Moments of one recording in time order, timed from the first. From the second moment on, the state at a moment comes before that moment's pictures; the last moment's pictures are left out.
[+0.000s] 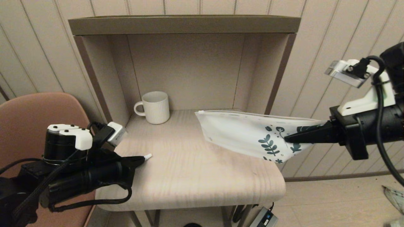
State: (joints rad) left arm -0.39 1.59 -0.51 -0.62 -0.17 0.05; right arm 0.22 1.43 -1.30 0.53 0.73 -0.33
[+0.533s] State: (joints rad) left arm -0.39 1.54 -0.57 -0.61 -0.17 0.06; right arm 0.22 1.42 -1.28 0.53 0.75 -0.32
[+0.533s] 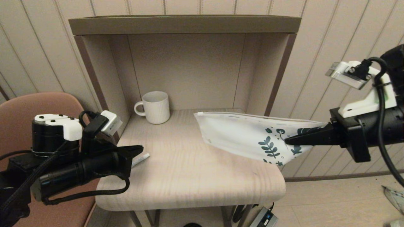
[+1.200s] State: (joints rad) left arm -0.39 1.53 -0.52 -0.61 -0.27 0.19; right arm 0.23 1.41 -1.28 0.53 0.75 -0.32
